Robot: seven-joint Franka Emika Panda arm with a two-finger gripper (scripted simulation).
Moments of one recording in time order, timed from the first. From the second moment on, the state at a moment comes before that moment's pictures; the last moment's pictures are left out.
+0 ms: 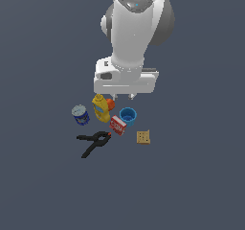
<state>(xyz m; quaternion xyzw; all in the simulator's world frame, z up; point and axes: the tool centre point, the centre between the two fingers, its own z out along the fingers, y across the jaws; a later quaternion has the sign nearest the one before) -0.016 0.002 0.266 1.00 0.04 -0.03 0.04</state>
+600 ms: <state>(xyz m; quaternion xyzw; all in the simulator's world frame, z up) -0.066 0.045 0.150 0.95 0.26 -0.10 0.11</state>
